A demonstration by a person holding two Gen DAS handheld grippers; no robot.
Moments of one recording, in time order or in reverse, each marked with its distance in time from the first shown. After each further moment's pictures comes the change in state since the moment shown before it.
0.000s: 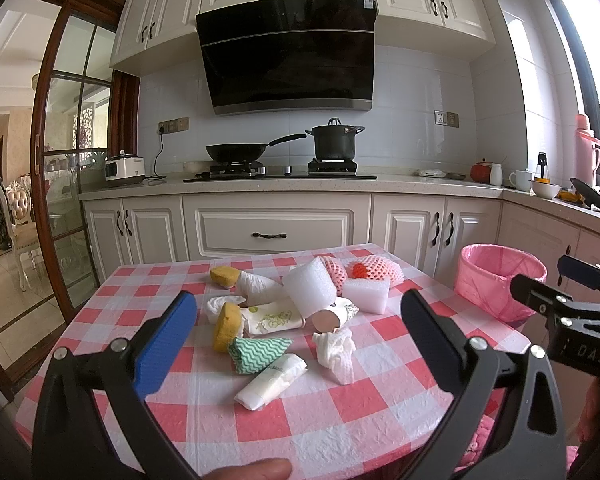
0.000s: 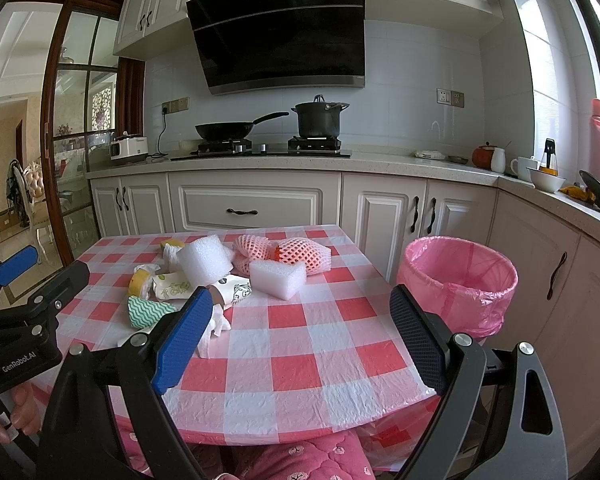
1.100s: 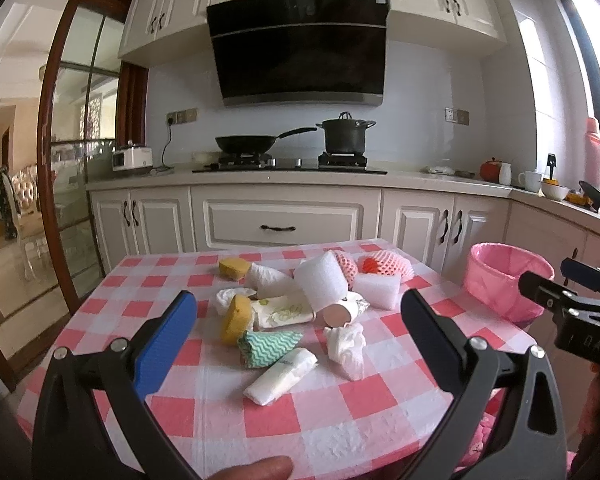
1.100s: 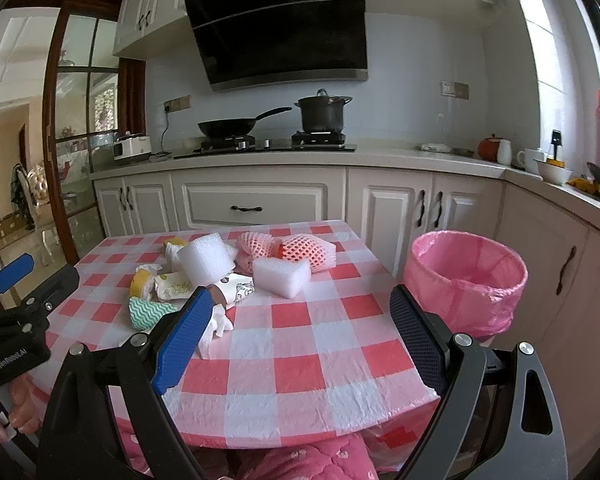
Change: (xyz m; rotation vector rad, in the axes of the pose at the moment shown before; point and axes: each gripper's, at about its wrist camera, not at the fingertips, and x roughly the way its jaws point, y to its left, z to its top) left arm 0.001 0.030 0.004 -0.026 0.038 0.015; right arm 0.015 -0.006 0.001 0.006 0.013 0.033
